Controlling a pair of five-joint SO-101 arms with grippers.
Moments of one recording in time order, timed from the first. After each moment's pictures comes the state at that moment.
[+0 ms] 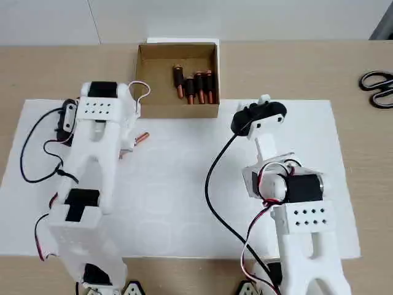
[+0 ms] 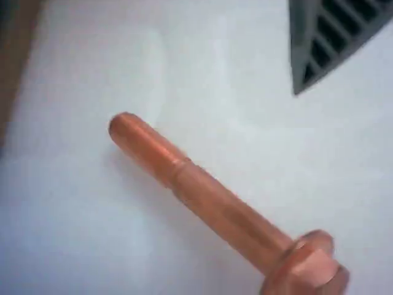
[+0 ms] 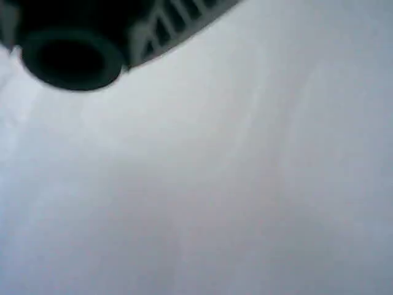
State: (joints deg) left arm -0.9 21.1 -11.5 88.7 97.6; right arm -8.4 -44.9 42.3 73.0 10.9
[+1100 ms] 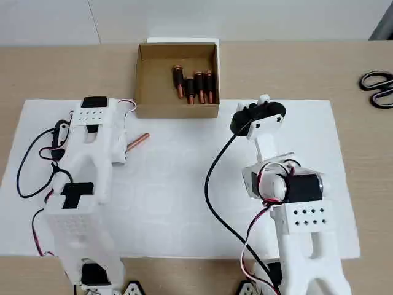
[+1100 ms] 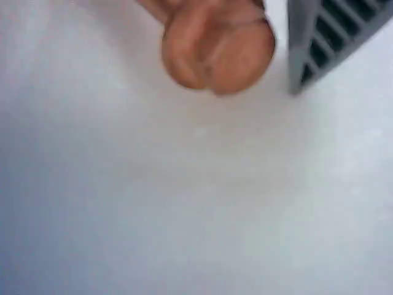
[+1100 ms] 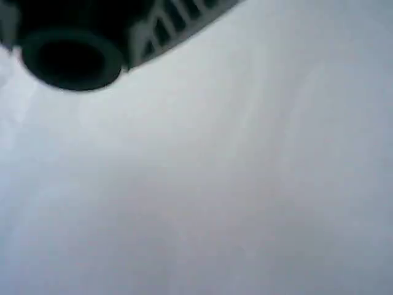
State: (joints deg) left arm -6.1 29.1 -4.4 82.2 97.7; right arm -8.5 -44.9 42.2 73.0 10.9
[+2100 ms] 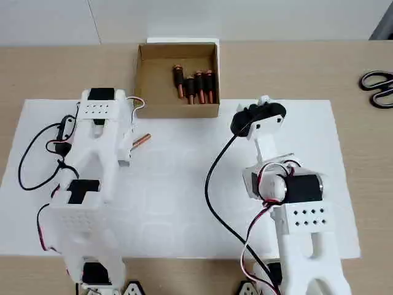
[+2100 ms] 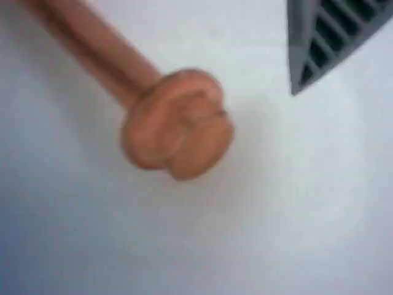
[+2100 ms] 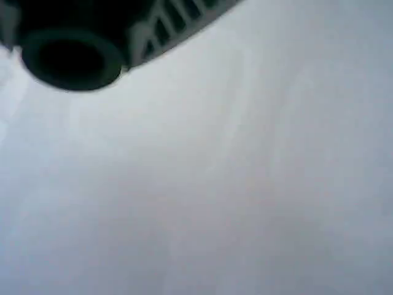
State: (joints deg) left arm -3.6 30.3 -13.1 92.8 97.7; right arm -8.4 -44.9 42.9 73.0 10.9
